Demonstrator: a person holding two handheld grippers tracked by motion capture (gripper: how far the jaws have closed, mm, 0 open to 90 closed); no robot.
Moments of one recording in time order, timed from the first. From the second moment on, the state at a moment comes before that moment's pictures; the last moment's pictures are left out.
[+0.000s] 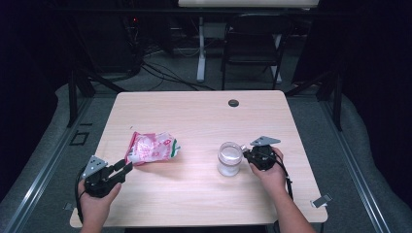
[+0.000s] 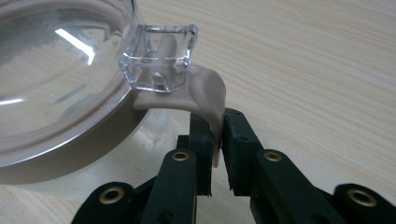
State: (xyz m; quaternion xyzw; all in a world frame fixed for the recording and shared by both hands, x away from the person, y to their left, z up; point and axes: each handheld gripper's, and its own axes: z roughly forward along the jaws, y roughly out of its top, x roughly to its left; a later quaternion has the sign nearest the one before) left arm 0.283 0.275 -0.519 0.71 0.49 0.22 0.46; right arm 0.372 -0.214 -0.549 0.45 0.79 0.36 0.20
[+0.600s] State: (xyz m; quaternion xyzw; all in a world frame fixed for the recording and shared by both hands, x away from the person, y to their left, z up) left arm 0.290 0.241 -0.514 0.74 0.45 0.22 0.46; right arm 0.349 -0.195 -0.544 0.47 0.79 0.32 0.22
